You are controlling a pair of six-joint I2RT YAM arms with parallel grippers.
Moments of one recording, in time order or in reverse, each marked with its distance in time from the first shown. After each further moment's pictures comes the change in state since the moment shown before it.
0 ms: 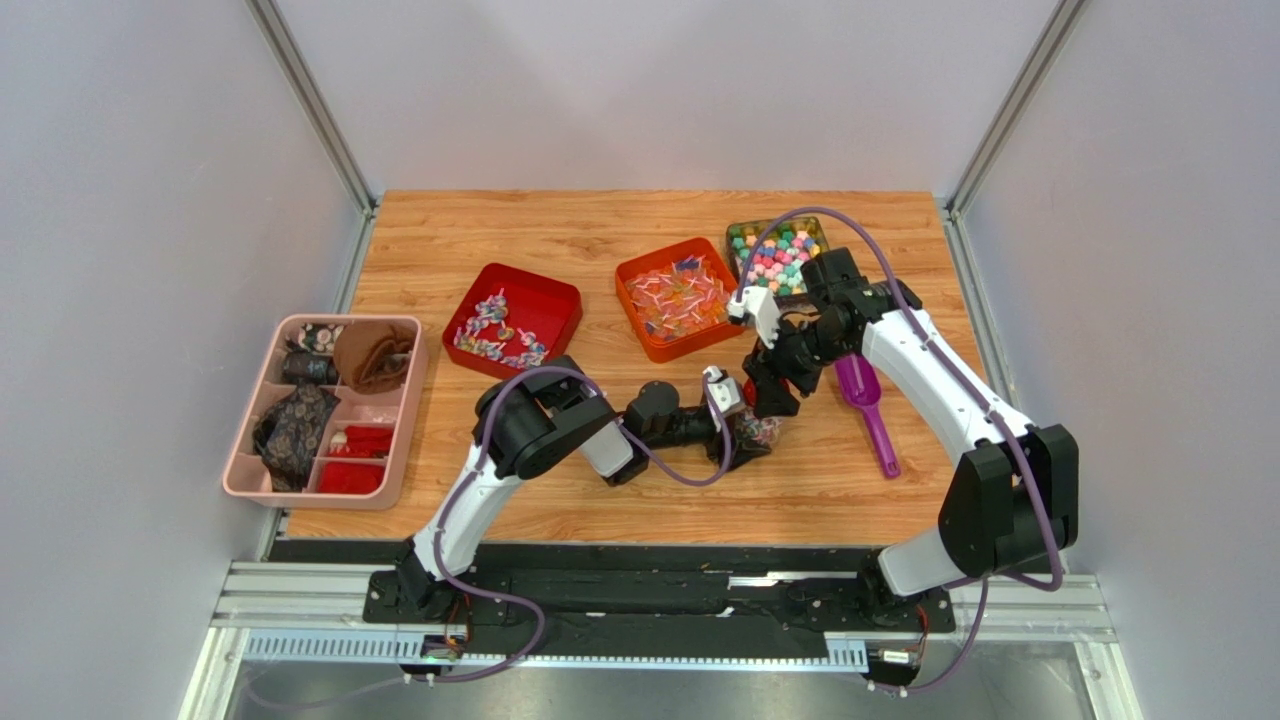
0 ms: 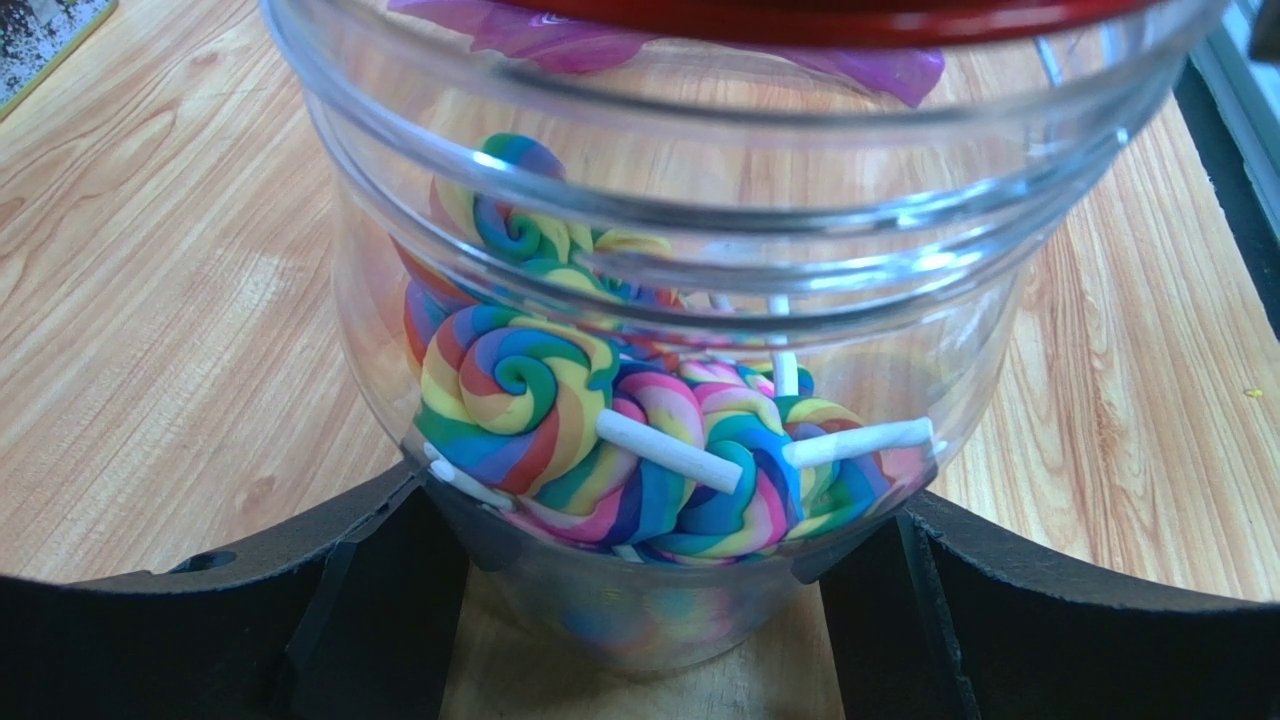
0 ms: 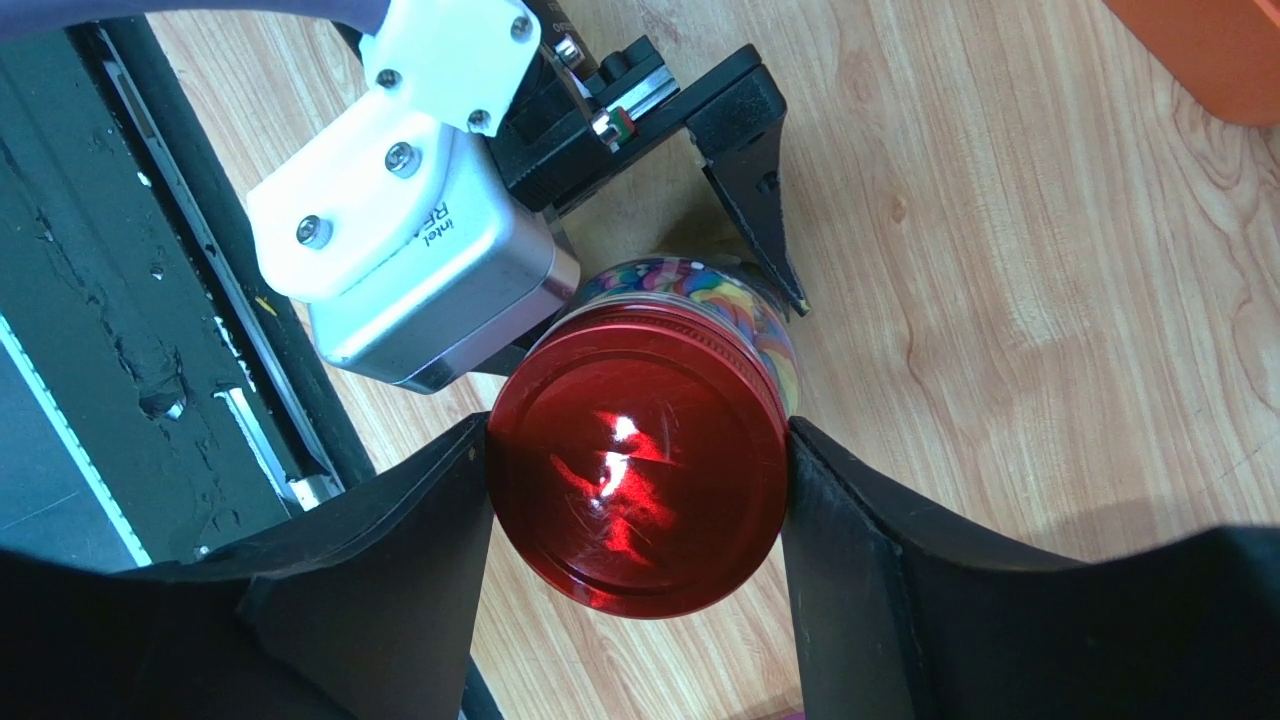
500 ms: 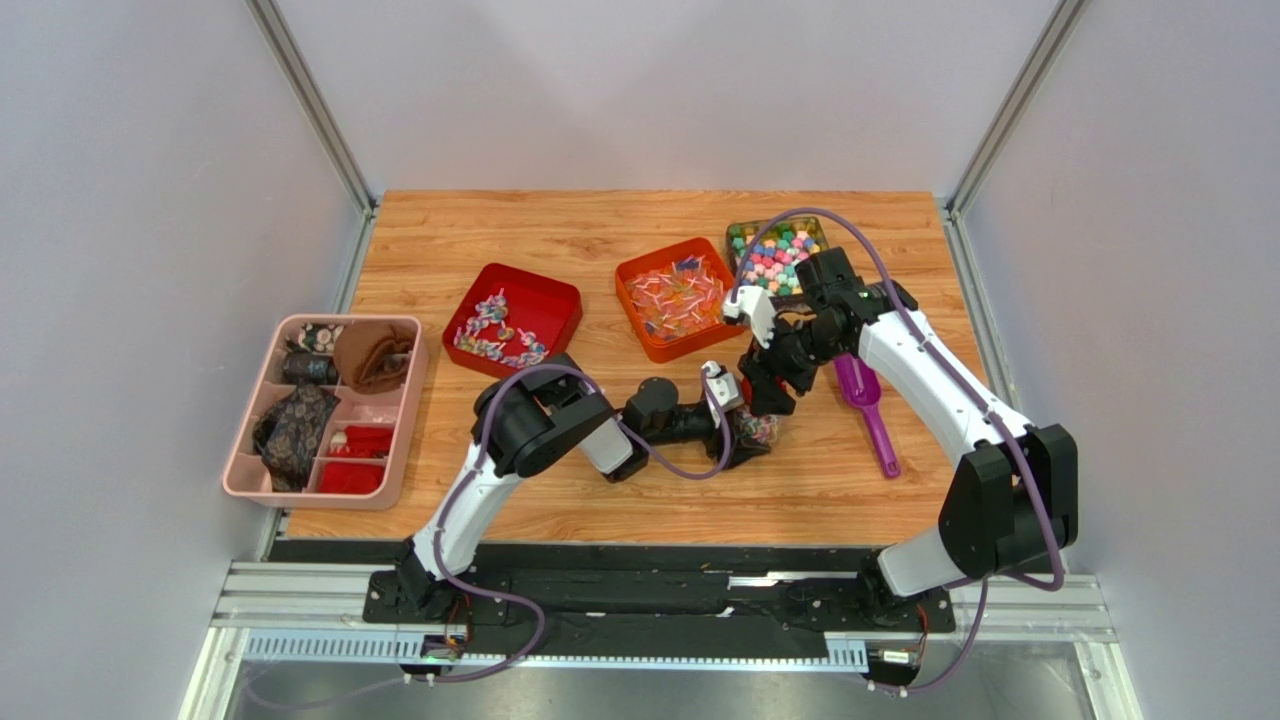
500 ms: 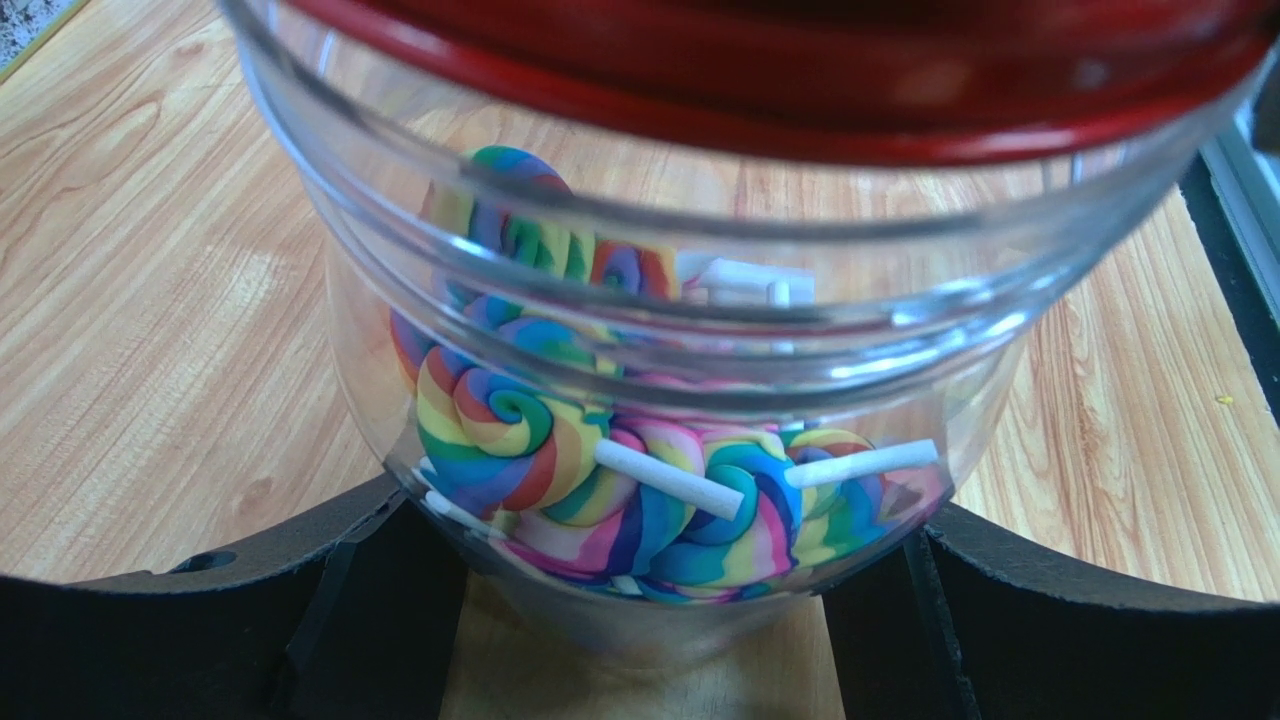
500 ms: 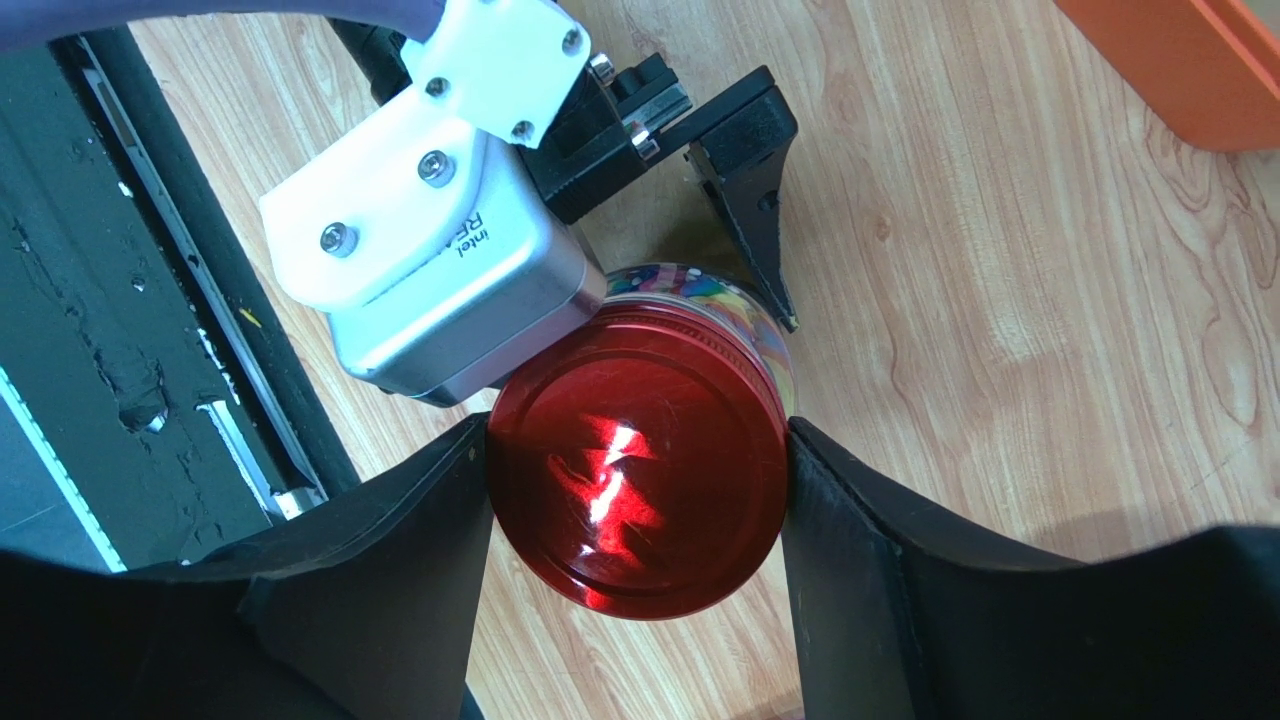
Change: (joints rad) left arm 0.013 0.000 0.009 -0.008 0.032 -0.036; right arm 0.023 0.000 0.000 0.029 0.019 0.010
